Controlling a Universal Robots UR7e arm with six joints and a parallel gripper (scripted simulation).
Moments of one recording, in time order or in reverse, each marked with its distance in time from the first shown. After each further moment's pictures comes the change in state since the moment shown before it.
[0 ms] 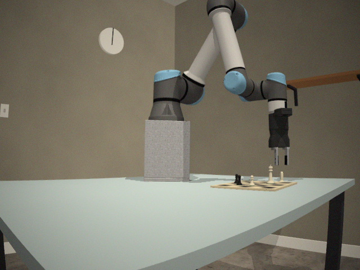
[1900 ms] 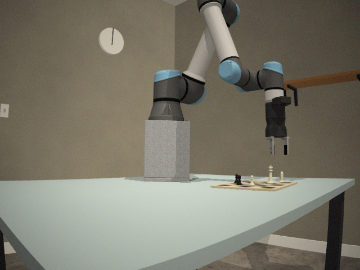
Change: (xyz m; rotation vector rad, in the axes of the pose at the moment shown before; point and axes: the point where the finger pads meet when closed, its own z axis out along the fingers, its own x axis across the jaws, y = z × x) arm 0.014 -0.015 -0.037 0.001 0.003 -0.106
